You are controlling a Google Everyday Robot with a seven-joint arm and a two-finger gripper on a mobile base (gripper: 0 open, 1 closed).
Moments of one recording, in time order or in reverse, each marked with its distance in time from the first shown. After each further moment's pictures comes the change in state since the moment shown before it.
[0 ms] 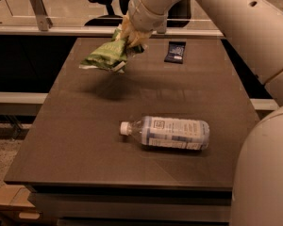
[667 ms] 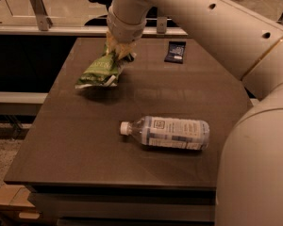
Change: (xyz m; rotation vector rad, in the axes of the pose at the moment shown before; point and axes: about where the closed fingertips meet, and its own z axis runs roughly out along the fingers) arm -0.029 0.009 0.037 -0.137 0.116 -0.112
